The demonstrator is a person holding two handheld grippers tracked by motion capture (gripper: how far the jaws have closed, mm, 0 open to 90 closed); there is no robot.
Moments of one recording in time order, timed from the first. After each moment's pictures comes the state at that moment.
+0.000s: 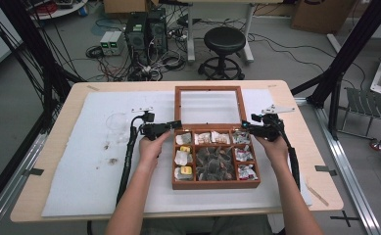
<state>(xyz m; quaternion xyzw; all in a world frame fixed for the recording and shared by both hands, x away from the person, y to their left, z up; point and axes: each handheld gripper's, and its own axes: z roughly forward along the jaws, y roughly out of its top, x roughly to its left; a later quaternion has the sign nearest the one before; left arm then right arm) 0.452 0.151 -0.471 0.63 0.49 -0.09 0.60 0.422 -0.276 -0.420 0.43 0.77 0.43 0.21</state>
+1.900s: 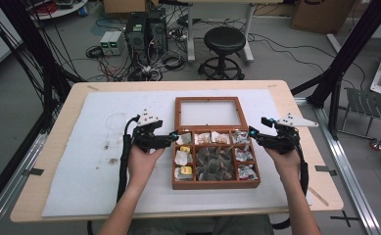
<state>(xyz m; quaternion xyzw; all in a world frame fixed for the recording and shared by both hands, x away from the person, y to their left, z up) 0.353 0.139 -0.388 0.76 0.37 0.20 0.49 0.349 -0.284 -0.382 0.40 0.74 0.50 0.23</state>
